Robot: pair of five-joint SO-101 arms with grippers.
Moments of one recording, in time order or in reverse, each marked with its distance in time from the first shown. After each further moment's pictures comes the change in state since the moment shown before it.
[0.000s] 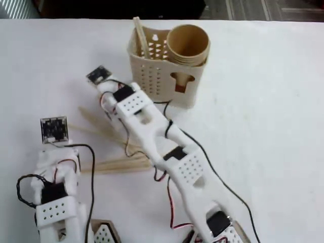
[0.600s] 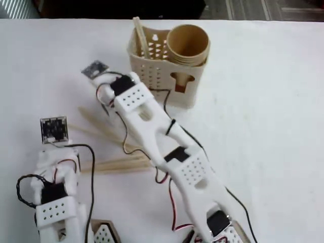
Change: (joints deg) left arm 0.0 0.0 0.0 0.0 0.0; right arm -0.4 -6.1 -10.2 18.2 1.2
